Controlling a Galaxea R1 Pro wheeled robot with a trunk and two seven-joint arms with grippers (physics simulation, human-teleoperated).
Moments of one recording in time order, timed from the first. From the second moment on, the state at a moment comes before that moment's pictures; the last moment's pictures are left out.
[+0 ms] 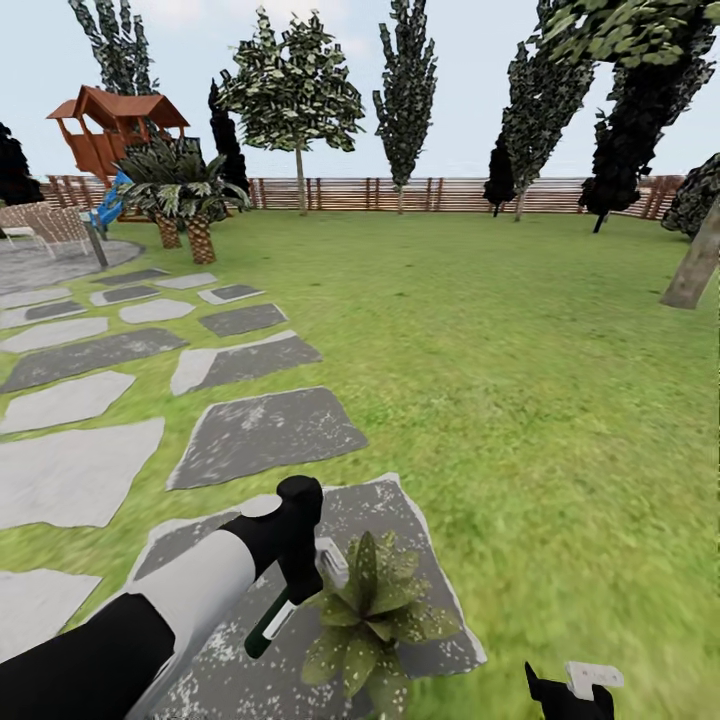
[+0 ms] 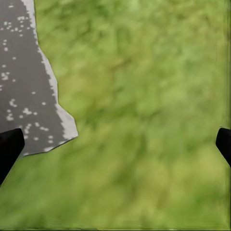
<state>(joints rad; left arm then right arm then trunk) -0.95 -0.14 -0.64 -0.48 -0.96 0.99 -1.36 -0.37 -0.13 -0.55 -0.22 0.36 -0.42 0.13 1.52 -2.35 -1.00</state>
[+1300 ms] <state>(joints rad) -0.92 -0.04 -0.64 -0.47 -0.96 0.99 -1.27 -0.37 -0.13 -0.55 -0.22 0.36 -0.42 0.12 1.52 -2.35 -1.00</state>
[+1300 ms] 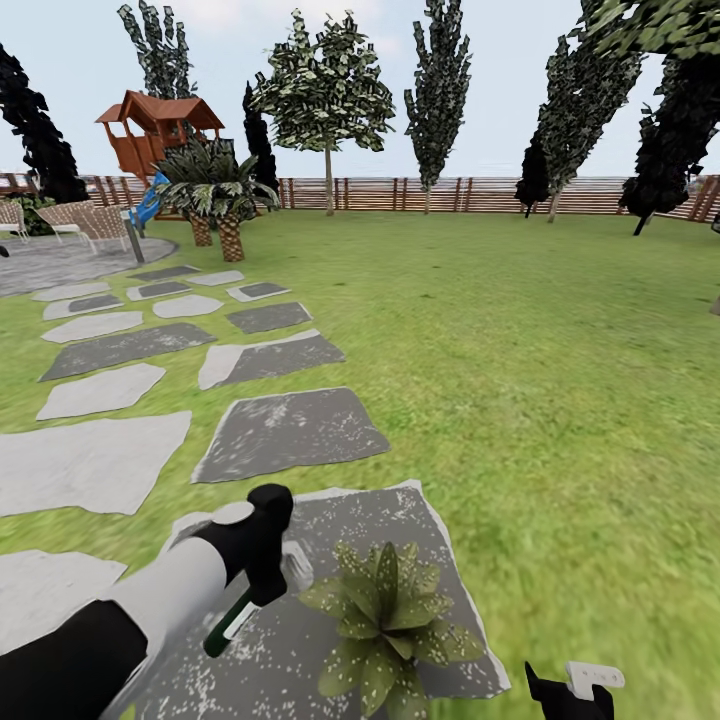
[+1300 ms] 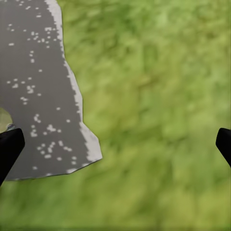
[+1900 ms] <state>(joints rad) -0.89 -0.03 -0.56 -0.47 -0.95 0.99 -1.18 -0.37 -0.13 -0.55 -0.22 0.36 -0.42 0.13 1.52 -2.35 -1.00</state>
